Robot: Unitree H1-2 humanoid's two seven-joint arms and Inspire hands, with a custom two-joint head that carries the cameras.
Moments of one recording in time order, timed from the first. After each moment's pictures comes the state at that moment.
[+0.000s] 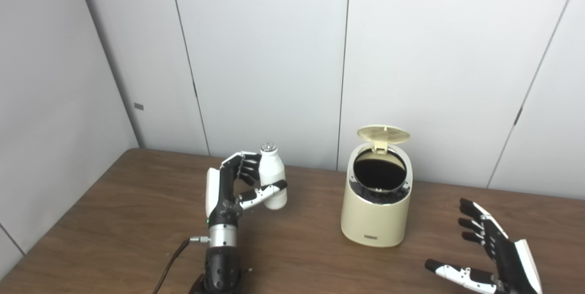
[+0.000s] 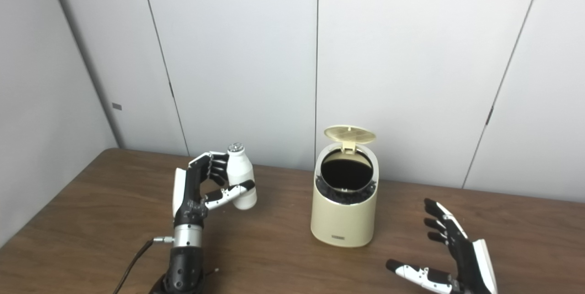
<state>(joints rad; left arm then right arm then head) -0.43 0.14 0.03 0.41 0.29 -0.38 0.45 -0.15 -0.10 0.04 -0.09 -0.32 0.04 -0.09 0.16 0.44</state>
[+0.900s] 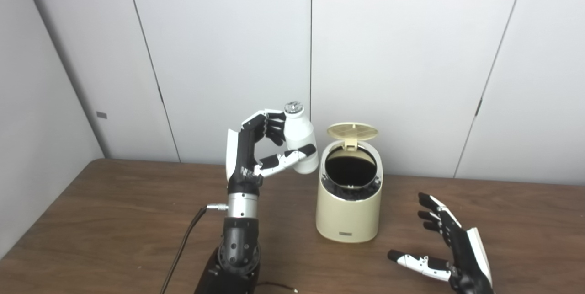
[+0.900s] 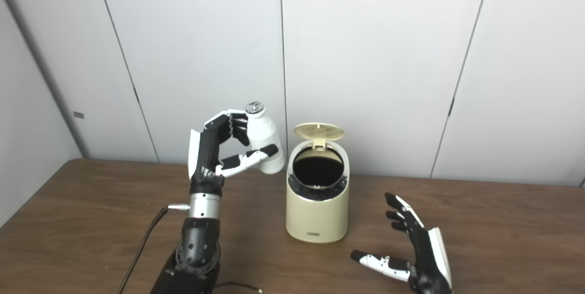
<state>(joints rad) -0.57 0.02 -0.03 0.36 0.27 -0.43 0.35 -0.18 -0.07 0.05 0.02 -0.34 -0.03 -0.16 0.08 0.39</state>
